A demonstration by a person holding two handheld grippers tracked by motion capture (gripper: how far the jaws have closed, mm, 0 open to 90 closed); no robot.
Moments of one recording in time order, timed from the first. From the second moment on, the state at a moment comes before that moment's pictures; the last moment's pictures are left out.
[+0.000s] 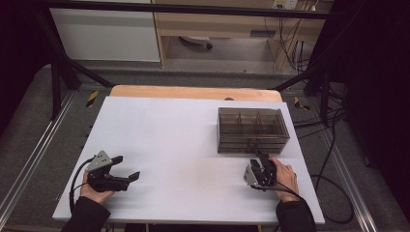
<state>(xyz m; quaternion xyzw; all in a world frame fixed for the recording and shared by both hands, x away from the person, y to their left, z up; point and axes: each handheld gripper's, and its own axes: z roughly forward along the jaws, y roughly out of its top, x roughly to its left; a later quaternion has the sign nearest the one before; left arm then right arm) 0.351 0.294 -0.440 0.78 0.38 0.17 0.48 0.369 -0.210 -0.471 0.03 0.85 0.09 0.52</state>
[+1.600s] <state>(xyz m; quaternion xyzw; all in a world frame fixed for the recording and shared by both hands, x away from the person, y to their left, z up) 0.351 0.294 -0.440 0.78 0.38 0.17 0.48 0.377 -0.205 -0.495 0.02 0.81 0.05 0.59</state>
